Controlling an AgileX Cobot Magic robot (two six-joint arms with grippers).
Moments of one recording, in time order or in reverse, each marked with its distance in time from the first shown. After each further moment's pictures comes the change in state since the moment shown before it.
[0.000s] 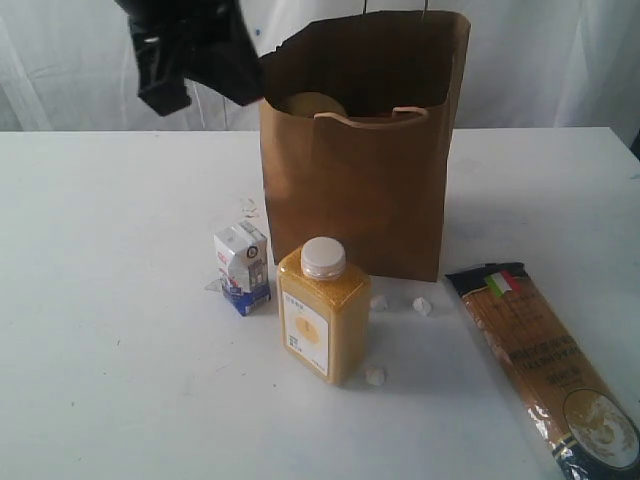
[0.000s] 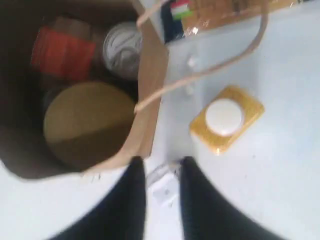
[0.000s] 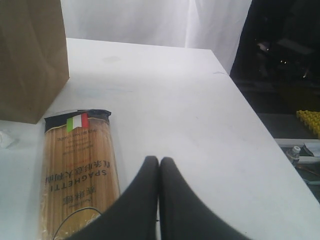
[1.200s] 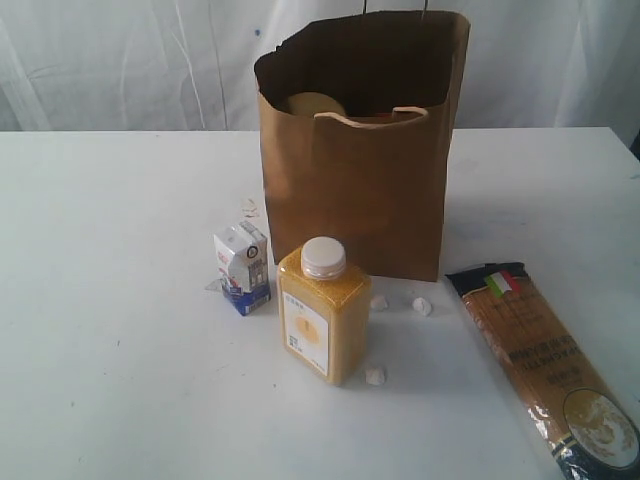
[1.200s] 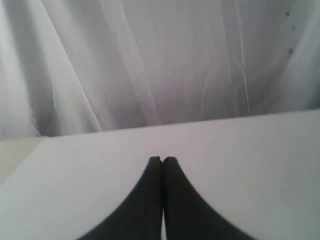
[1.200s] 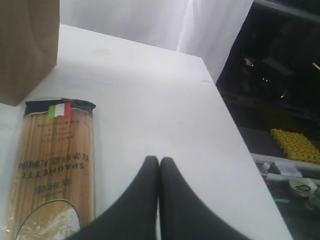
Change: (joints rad) left arm 0.617 -1.374 1.360 0.549 -0.897 -1.142; right arm 0.000 0.000 0.000 -0.081 -0.010 -0.095
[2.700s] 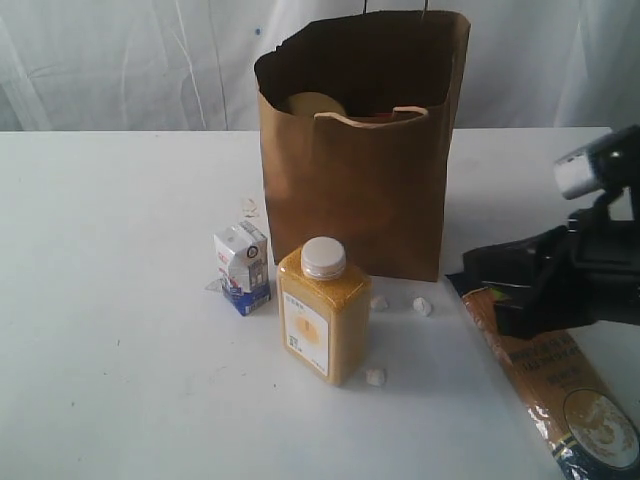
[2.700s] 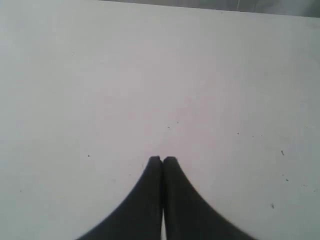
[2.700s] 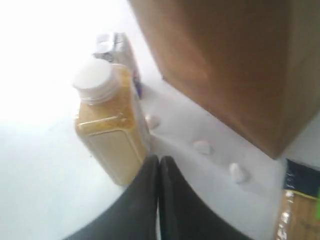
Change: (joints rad) left arm -0.018 -0.233 0.530 -0.040 -0.029 -0.226; right arm 0.189 1.120 -0.521 -1.708 -0.988 1.780
